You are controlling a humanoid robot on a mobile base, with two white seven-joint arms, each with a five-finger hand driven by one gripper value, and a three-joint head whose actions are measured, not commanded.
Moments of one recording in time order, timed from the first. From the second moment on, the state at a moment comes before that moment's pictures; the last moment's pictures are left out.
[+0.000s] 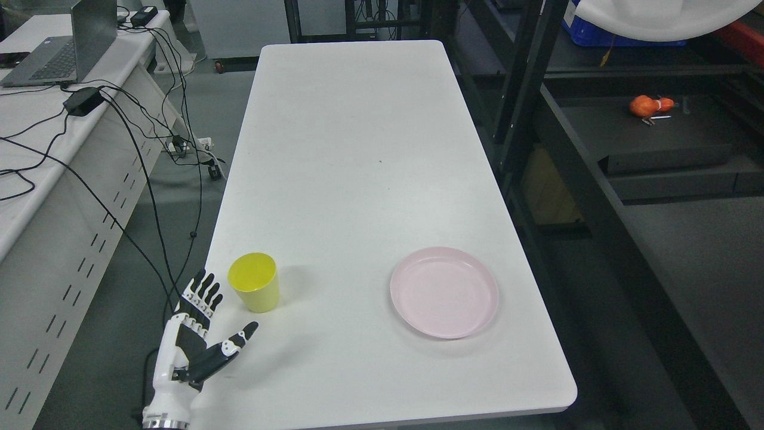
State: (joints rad) left arm 0.15 0.01 0.11 -1.73 0.24 -0.19 -0.09; right arm 0.00 0.00 0.00 -0.24 0.00 0.09 -0.12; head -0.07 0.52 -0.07
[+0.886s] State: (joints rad) left arm 0.10 0.03 0.12 -1.67 0.33 -0.16 -0.06; right arm 0.00 0.00 0.00 -0.24 0.00 0.09 -0.12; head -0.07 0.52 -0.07
